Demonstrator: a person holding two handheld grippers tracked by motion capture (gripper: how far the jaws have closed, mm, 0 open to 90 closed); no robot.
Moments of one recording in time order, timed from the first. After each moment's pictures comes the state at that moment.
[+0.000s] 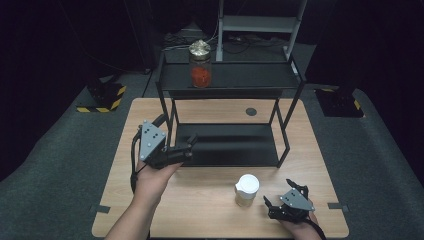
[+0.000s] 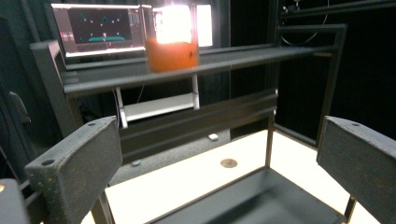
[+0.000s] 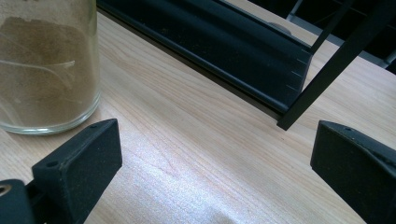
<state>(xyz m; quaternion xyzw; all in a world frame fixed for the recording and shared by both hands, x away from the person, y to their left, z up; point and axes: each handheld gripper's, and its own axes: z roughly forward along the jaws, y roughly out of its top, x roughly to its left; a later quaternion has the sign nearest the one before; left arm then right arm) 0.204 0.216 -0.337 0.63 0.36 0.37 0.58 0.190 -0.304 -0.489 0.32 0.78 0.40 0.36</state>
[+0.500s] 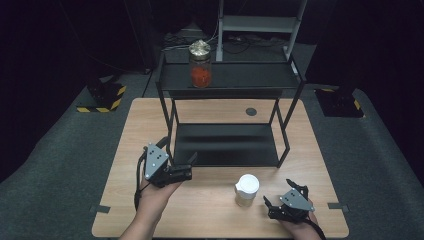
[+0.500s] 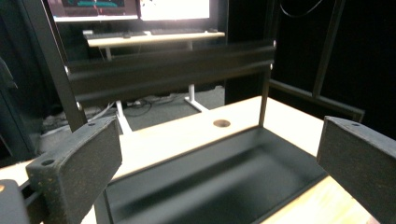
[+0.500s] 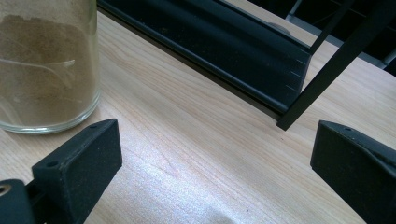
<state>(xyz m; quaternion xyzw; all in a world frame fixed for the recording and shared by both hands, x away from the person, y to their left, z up) 0.195 0.219 -0.393 0.65 0.39 0.34 0.56 0.189 -0.303 -0.489 0.32 0.78 0.40 0.36</state>
